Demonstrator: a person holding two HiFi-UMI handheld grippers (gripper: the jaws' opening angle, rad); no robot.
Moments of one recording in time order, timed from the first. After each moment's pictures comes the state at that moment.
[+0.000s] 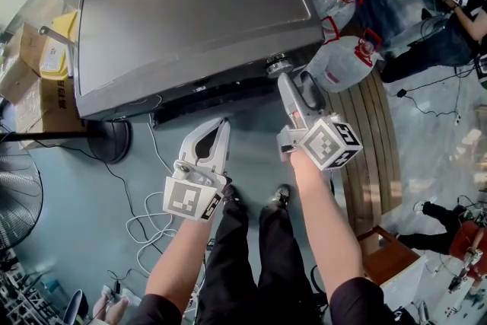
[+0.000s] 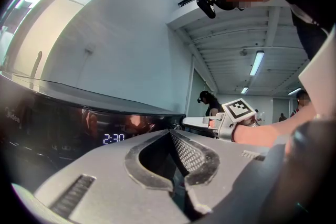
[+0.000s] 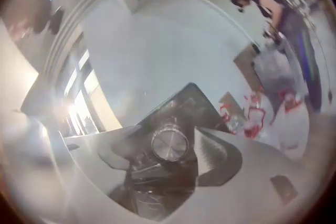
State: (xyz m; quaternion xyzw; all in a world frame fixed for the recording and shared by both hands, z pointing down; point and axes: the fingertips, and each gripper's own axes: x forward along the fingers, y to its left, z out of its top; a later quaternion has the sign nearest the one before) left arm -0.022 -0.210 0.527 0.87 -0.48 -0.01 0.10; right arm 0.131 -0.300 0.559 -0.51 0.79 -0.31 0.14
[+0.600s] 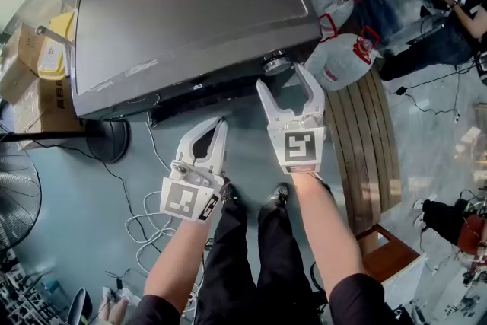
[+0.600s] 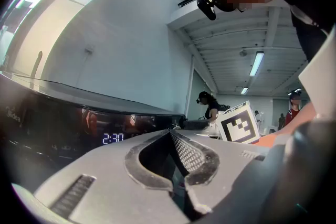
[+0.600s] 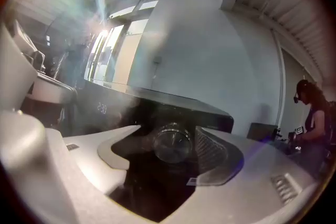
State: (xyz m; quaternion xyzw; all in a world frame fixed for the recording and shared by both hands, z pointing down) left arm -0.021 -0.208 0.526 0.87 -0.48 -0.02 0.10; right arm 0.088 -0.293 0.561 -0.53 0.83 0.01 -0.15
